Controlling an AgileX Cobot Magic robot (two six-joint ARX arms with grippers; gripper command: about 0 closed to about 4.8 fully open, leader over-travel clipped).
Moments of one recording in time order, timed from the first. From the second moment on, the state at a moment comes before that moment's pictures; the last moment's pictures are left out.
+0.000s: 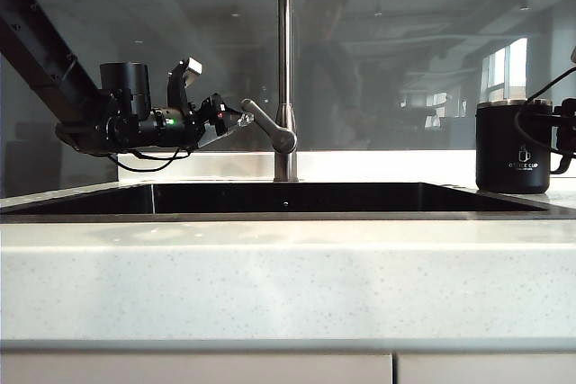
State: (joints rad) left arm -0.14 2.54 1.98 0.76 0.73 -0.29; right arm -0.13 1.89 0.71 1.22 0.04 0.11
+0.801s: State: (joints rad) left arm -0.14 2.54 1.98 0.76 0.73 -0.29; right arm -0.13 1.89 0.71 1.23 0.03 0.06
